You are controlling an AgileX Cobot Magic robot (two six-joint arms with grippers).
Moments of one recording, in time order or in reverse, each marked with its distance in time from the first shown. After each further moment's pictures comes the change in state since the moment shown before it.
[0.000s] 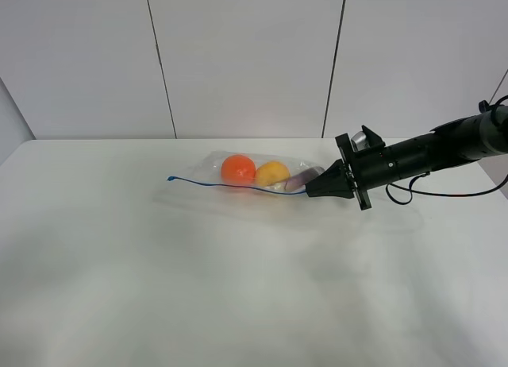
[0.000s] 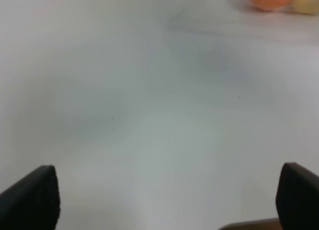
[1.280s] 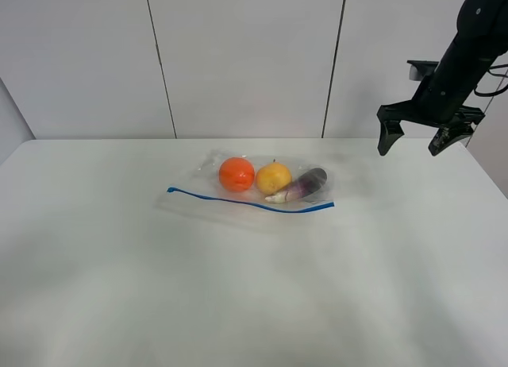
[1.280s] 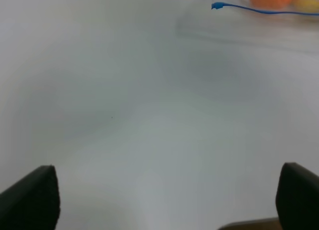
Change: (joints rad) left arm 0.000 -0.002 0.005 0.000 0.000 -0.001; right arm 0.037 -0.174 -0.452 -1.178 0.005 0.731
